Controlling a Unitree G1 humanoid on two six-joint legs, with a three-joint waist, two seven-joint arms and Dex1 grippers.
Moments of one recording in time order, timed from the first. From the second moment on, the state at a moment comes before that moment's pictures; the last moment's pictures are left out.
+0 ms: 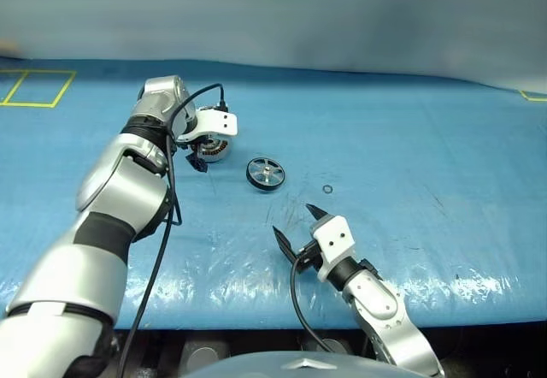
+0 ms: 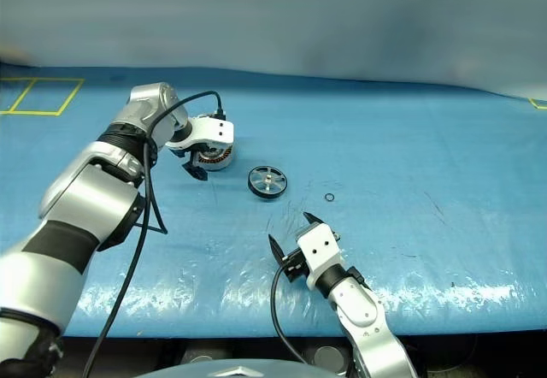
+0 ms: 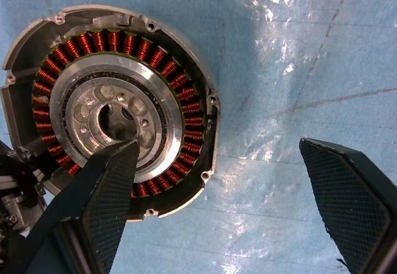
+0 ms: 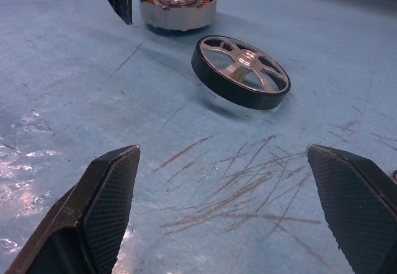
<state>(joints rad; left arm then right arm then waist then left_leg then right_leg) -1.37 0.39 -0.58 1.29 0.57 0.10 -1.29 0.29 -0.22 0.34 -0.52 -0.03 0.27 0.26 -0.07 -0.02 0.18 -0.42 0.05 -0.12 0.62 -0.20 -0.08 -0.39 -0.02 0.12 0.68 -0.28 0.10</state>
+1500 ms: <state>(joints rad) -1.30 0.36 -0.59 1.26 0.60 0.07 -1.22 0.25 -0.20 0.33 -0.50 -0.03 0.27 0.26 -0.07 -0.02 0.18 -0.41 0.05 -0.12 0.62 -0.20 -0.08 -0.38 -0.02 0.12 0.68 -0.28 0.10</state>
